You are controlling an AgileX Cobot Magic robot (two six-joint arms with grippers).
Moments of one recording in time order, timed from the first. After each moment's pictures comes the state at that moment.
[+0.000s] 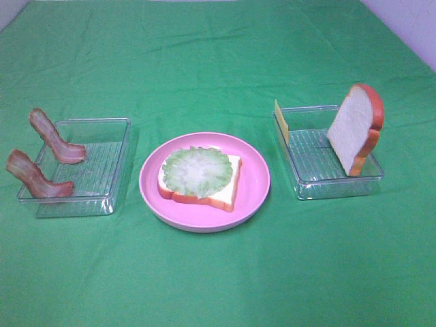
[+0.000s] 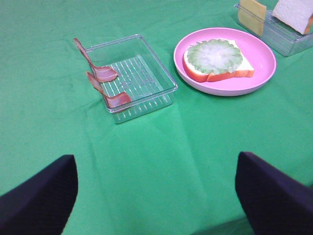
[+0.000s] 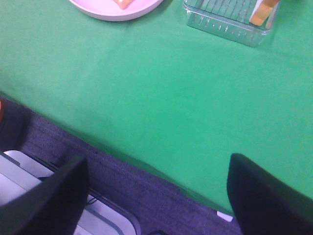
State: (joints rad) left arm -0.29 -0.01 -0.50 -0.08 1.05 0.07; right arm 0.56 0.37 -0.62 -0.03 1.18 0.06
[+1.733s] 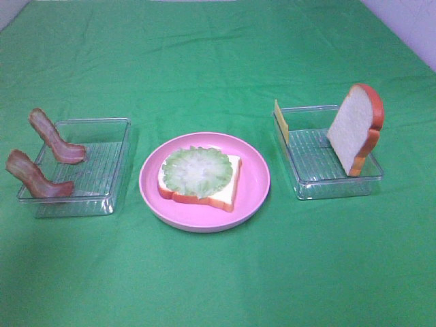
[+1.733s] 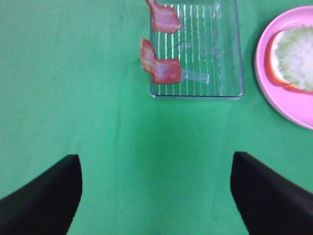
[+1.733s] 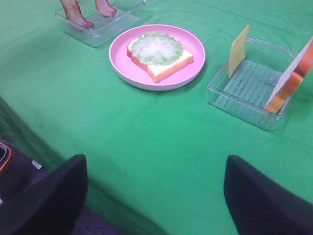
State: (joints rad) left arm -0.29 1.06 -0.95 0.14 1.03 -0.42; right arm 0.56 -0.01 -0.51 0.08 1.08 -0.11
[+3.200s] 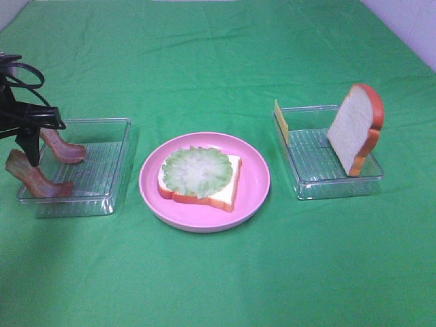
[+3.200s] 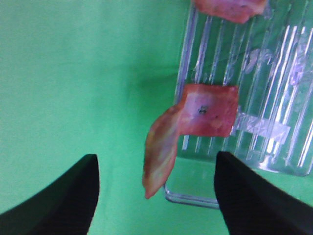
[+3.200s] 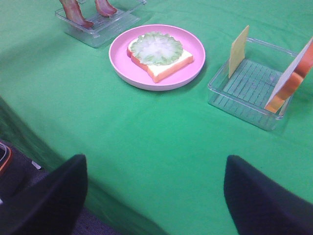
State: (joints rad) left arm -0.13 1.89 -1.29 0.07 0.96 -0.37; right arm 0.56 -0.01 -0.51 0.08 1.08 -0.11
